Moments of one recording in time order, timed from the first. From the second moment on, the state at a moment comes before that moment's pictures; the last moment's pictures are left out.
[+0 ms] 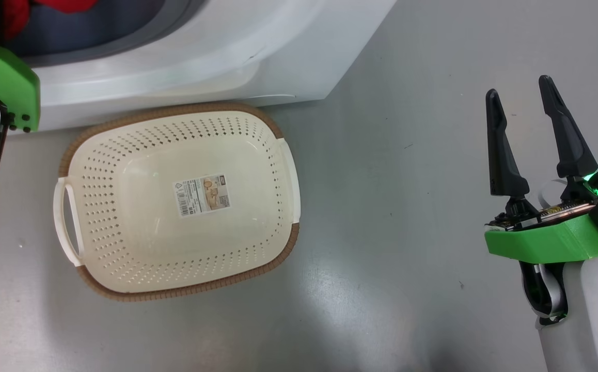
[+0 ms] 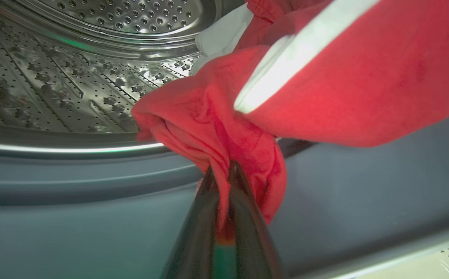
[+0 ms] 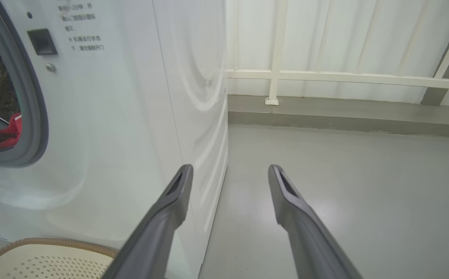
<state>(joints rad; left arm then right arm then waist) -1.27 0.30 -0.23 1.22 -0.02 -0.09 -0.17 -0.33 -0.05 -0.02 -0.01 0.18 0.12 -0.26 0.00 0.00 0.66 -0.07</state>
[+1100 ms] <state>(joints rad) -1.02 0.27 -0.08 0.73 -0.21 -0.08 -0.25 -0.33 -0.05 -0.04 0.00 0.15 0.12 -0.26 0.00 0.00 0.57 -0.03</state>
